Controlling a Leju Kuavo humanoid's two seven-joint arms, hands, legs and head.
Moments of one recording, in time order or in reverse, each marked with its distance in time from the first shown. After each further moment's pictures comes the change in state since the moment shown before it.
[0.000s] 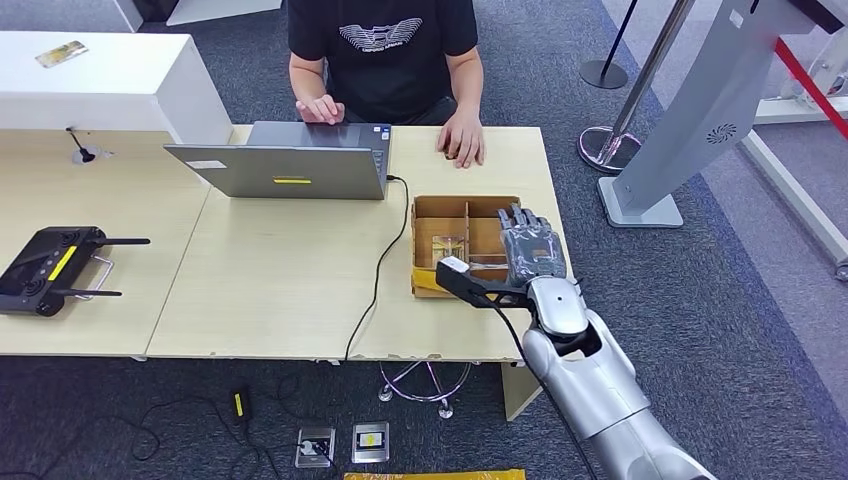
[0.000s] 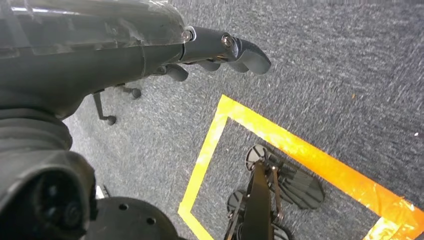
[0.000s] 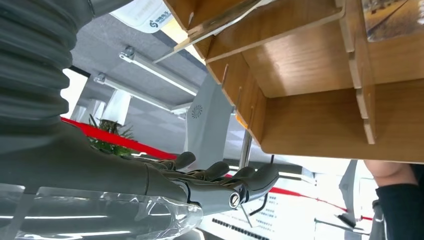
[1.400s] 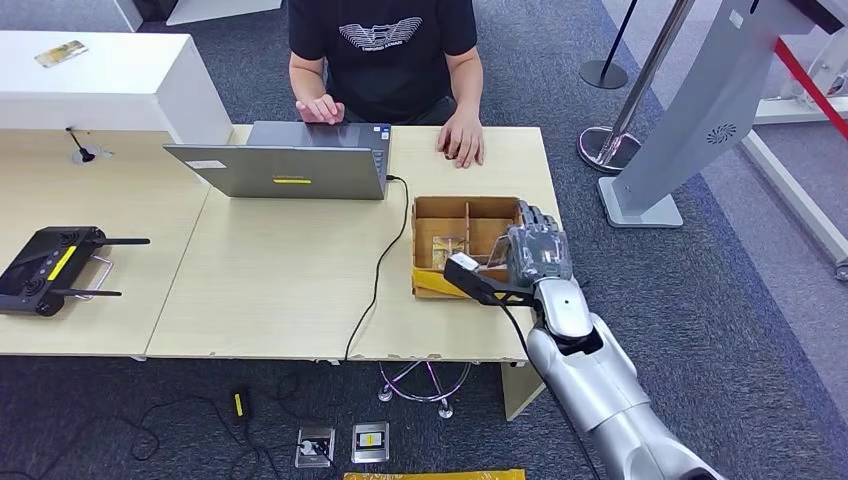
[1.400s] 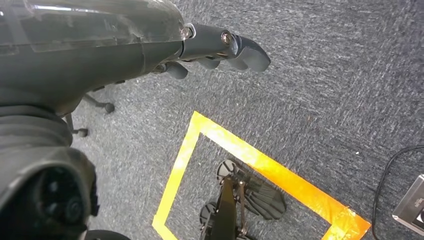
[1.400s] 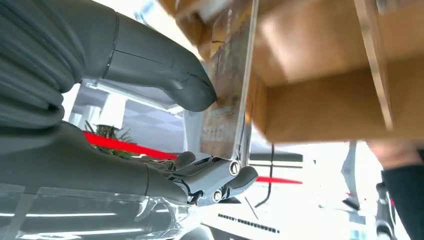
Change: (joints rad) left arm -0.001 0.107 0.039 0.001 -0.039 -0.076 -0.055; right arm -0.032 0.002 -0.023 0.121 -0.020 -0.171 -0.058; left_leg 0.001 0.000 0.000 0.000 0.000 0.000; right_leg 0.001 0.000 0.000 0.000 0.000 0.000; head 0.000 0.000
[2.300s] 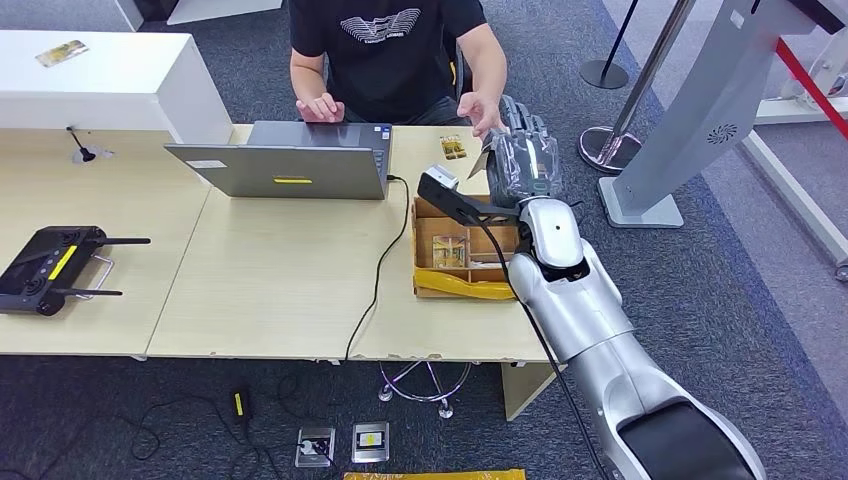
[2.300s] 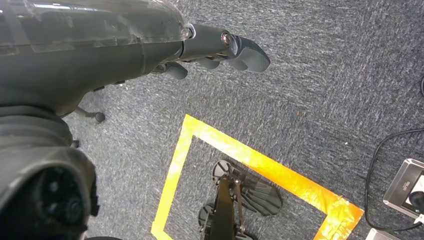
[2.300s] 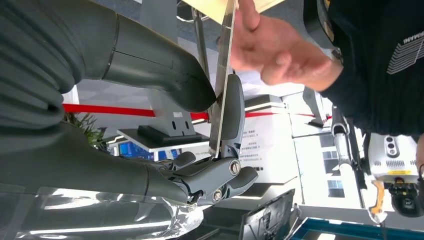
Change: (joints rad) left arm 0.001 0.013 -0.004 0.000 -0.043 -0.049 -0.030; right arm -0.255 0.104 -0.018 0.112 0.012 -0.139 -0.072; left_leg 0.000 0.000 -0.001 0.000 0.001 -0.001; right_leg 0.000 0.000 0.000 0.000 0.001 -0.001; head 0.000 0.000
